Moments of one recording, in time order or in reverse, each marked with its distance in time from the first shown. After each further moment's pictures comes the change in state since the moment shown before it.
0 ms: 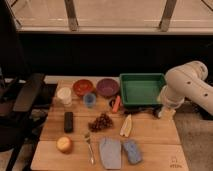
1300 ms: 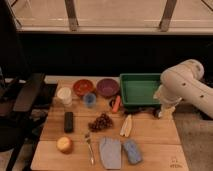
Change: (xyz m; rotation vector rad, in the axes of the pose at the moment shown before) arm -0.014 -0.011 -0.007 0.063 0.062 -0.271
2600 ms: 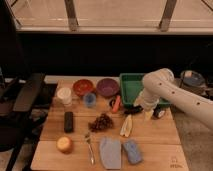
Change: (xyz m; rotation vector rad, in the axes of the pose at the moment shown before) arm -0.070 -0.024 0.097 -0.119 -0.219 -0.117
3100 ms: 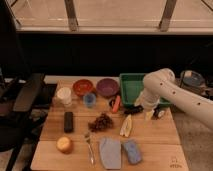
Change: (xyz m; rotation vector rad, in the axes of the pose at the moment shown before) arm 0.000 -0.003 0.003 -0.005 -0.017 0.019
